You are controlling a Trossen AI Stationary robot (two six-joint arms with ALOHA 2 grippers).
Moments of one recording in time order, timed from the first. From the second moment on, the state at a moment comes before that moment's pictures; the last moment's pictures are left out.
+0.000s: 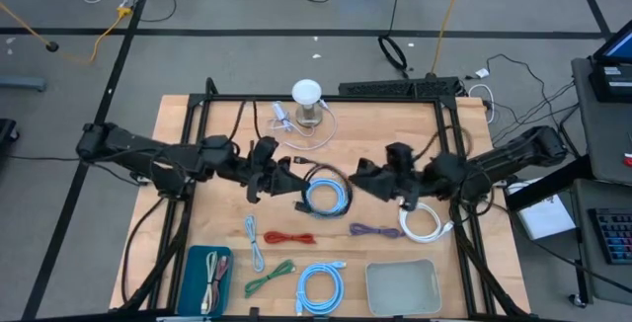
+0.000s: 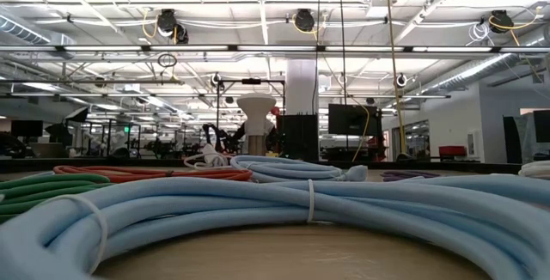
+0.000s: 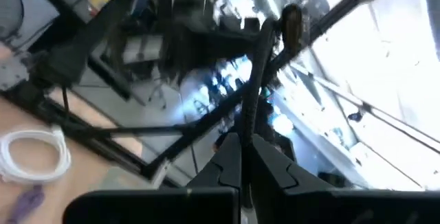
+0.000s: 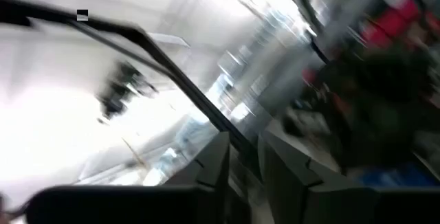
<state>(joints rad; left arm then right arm) -0.17 1.25 0.93 0.49 0.16 -0.90 0.30 1.28 0.84 1.06 0.11 0.82</state>
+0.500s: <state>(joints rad) -0.21 1.27 0.93 0.07 0.24 -0.93 0.30 1.26 0.84 1.06 0.11 0.80</state>
